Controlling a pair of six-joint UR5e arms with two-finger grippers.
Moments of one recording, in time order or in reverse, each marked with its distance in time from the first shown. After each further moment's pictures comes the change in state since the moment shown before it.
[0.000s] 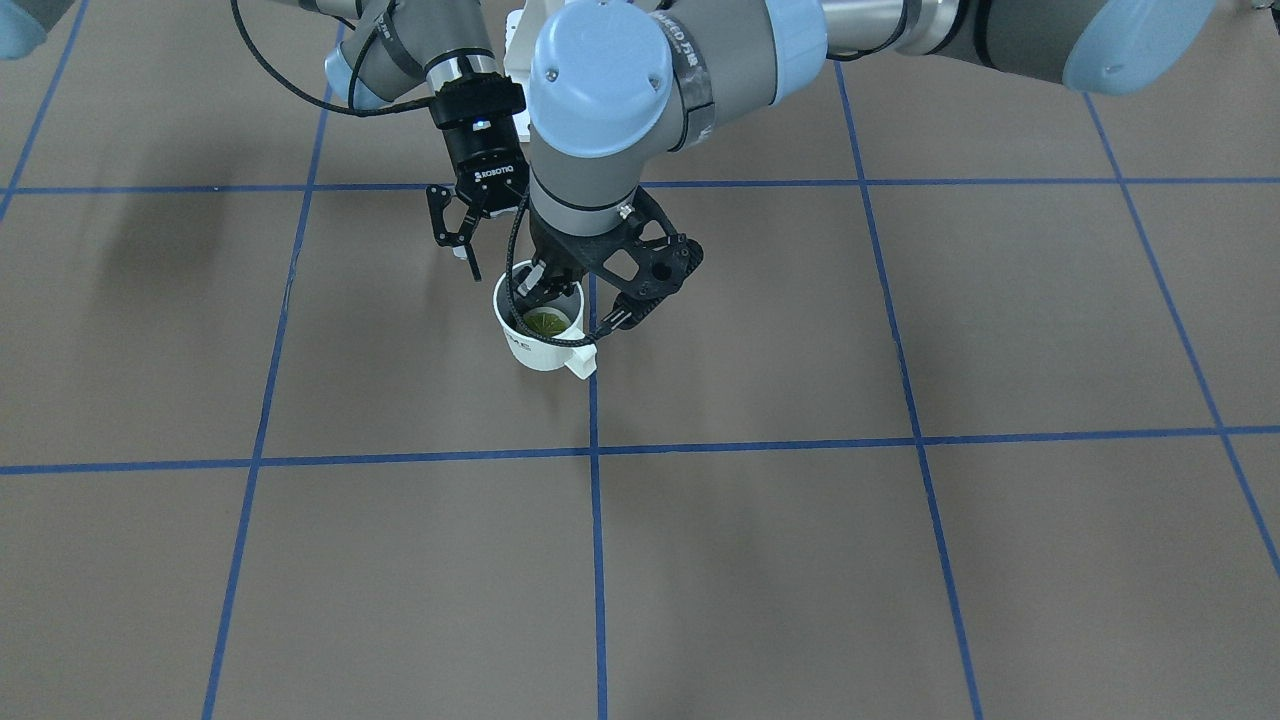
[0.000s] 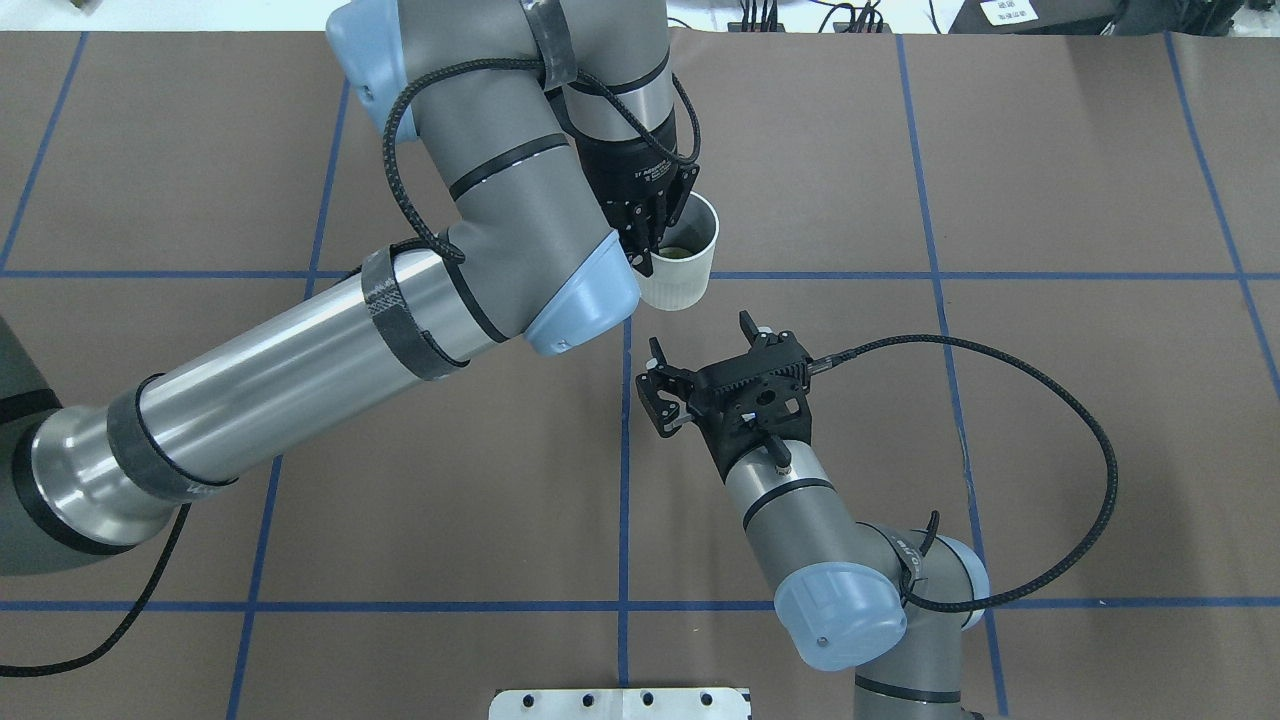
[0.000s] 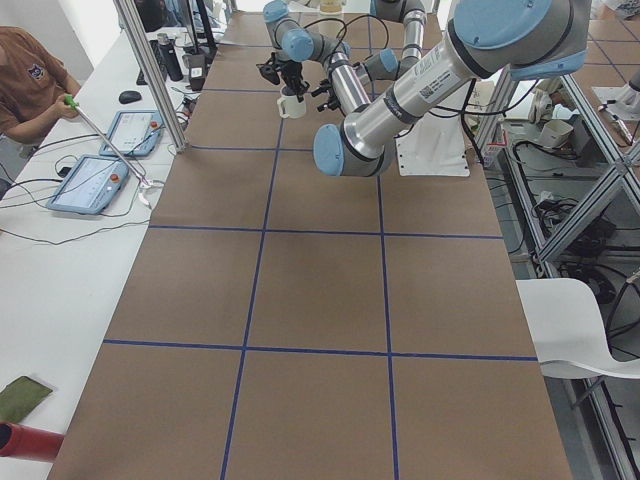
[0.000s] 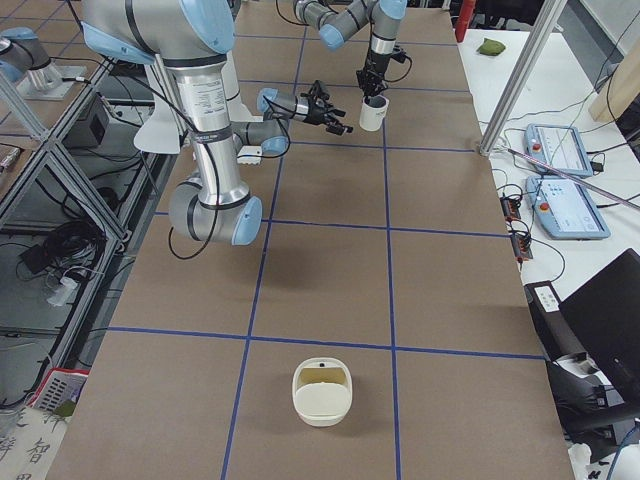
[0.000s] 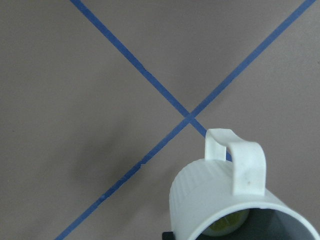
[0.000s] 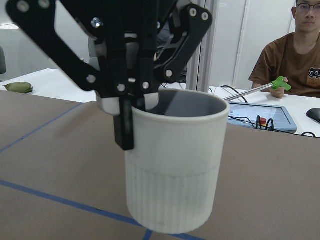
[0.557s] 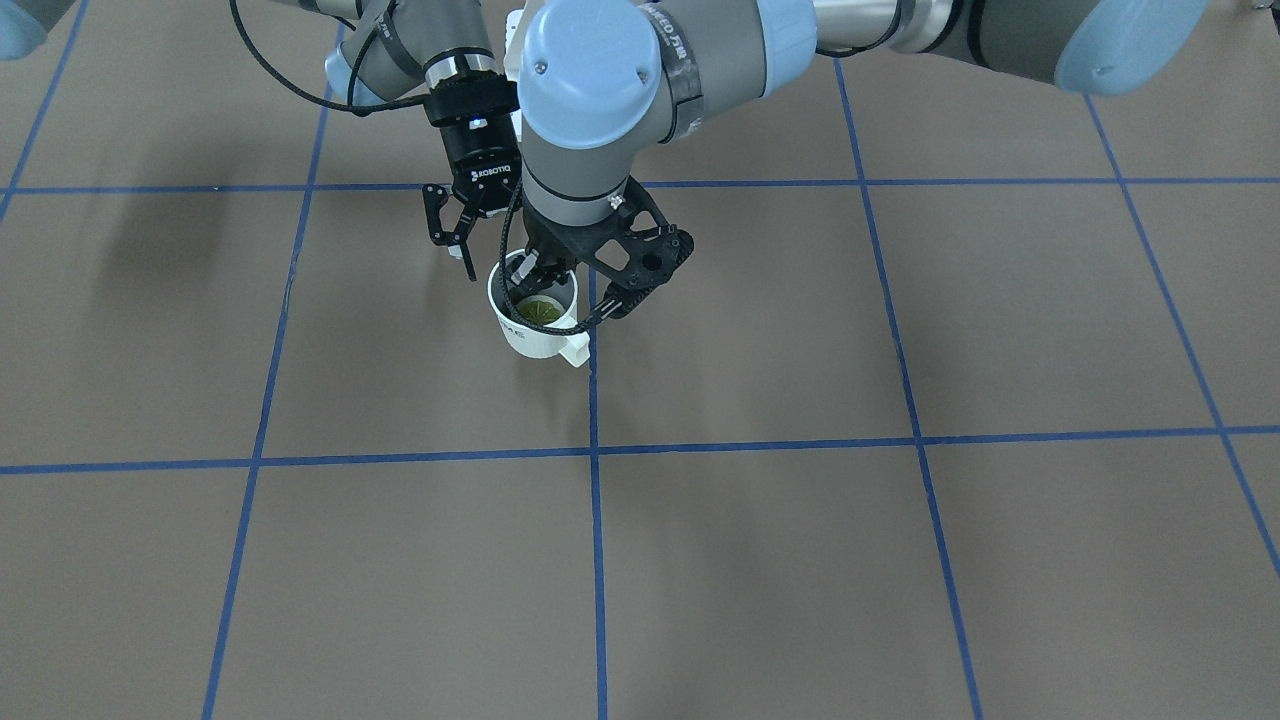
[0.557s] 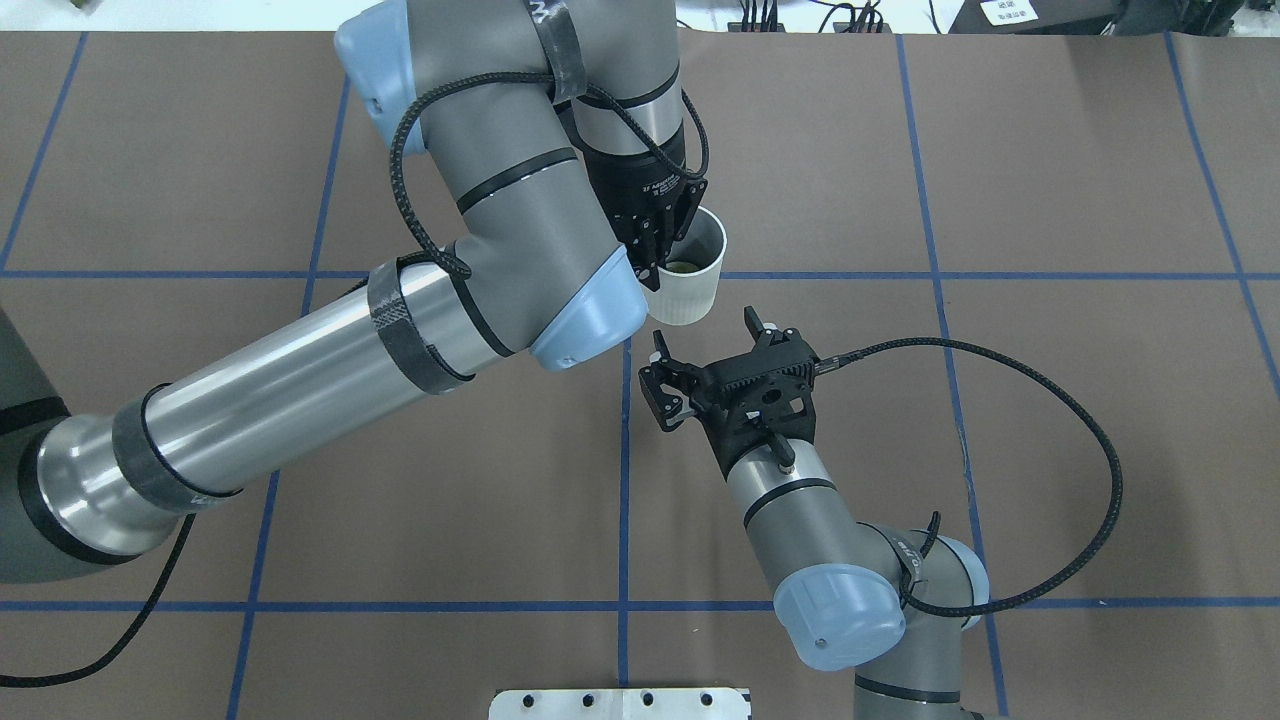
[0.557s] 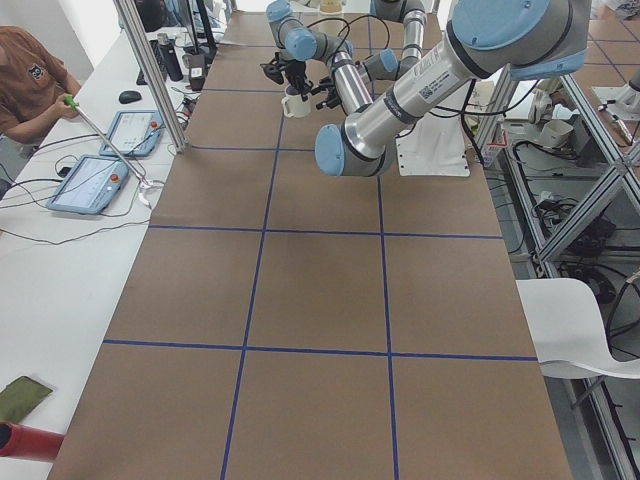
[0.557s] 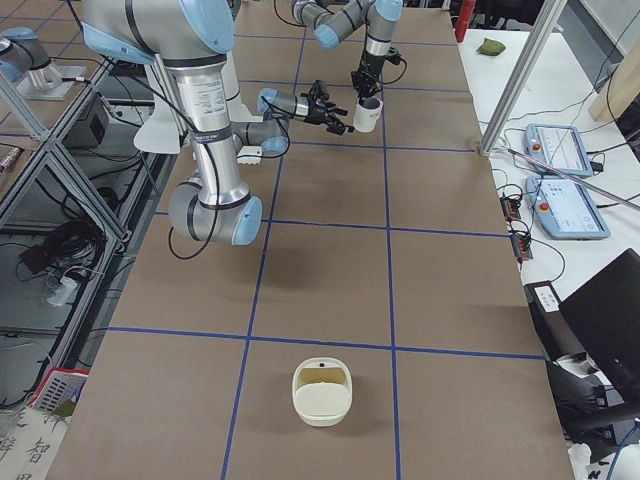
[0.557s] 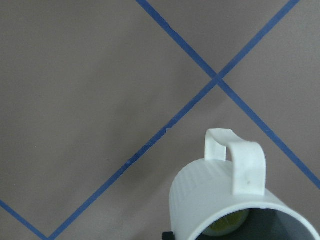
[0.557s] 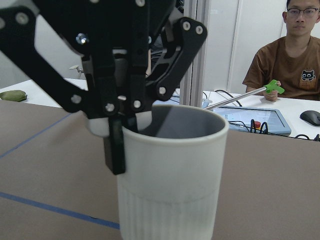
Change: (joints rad) left arm 0.018 0.000 -0.013 0.010 -0.008 -0.004; right arm 0.000 0.000 -0.004 0.001 -0.021 0.018
